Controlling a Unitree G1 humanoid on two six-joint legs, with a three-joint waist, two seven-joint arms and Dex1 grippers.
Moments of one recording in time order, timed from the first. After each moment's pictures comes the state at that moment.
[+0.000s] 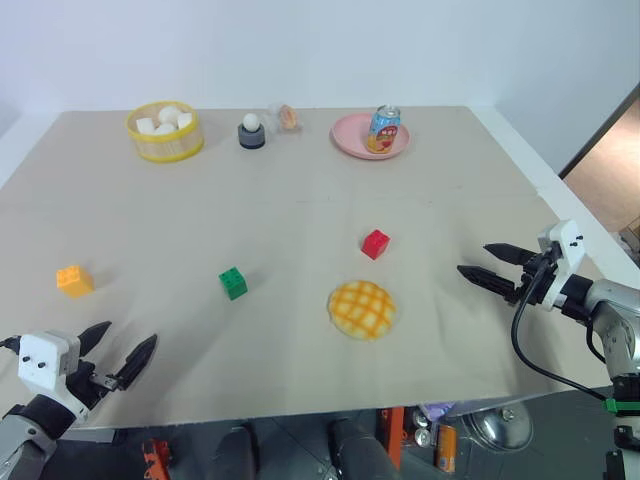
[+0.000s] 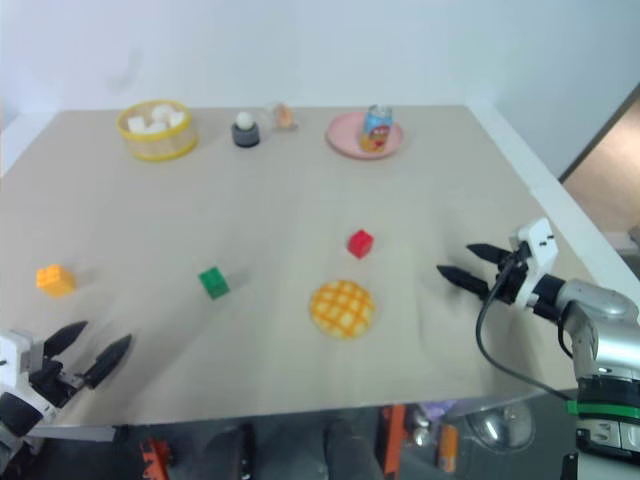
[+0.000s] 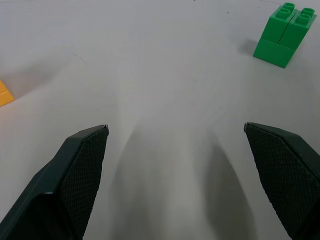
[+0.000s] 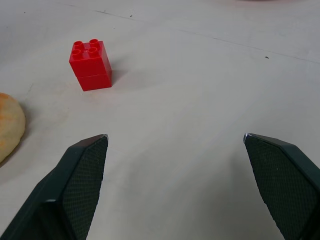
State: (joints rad) left arm 0.48 0.45 0.53 -0.38 -0.53 0.22 -0.66; right arm -0.34 -0.82 -0.28 0.31 0.43 0.35 1.05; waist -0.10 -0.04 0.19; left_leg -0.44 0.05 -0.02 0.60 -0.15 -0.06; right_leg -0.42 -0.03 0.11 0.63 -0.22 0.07
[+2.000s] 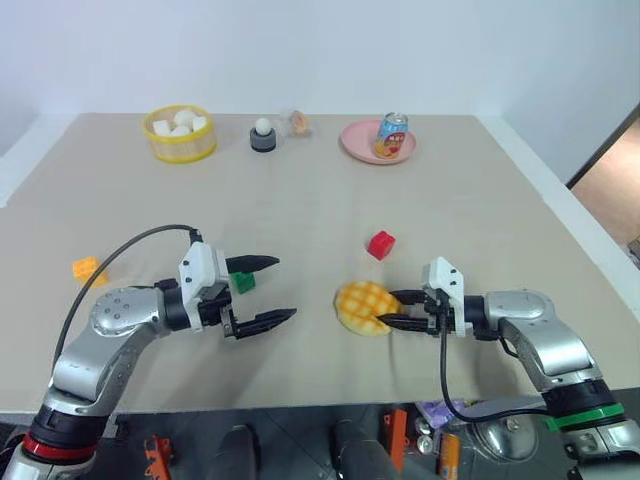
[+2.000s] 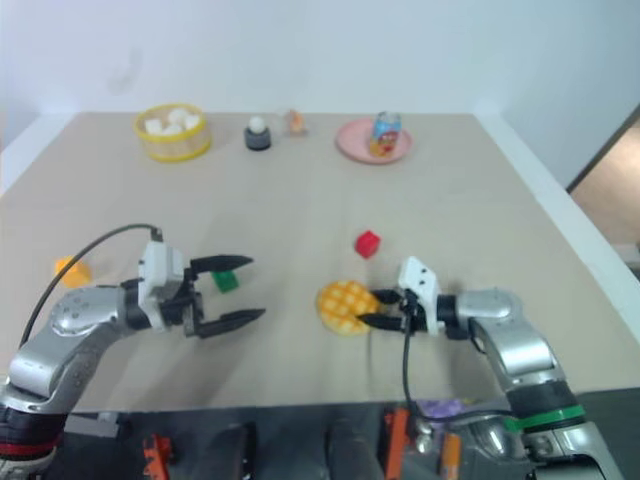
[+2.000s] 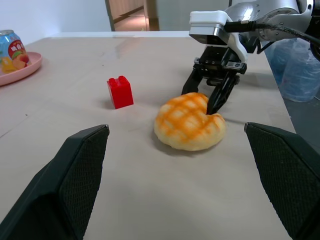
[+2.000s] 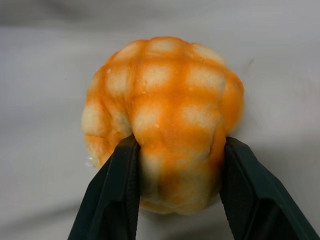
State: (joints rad) left arm -0.24 0.60 -0.04 -0.32 -0.52 0.27 -1.01; right arm -0.30 -0.76 0.07 0.05 0.35 0.34 1.18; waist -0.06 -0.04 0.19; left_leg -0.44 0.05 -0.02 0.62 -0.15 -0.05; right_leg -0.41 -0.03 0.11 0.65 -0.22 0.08
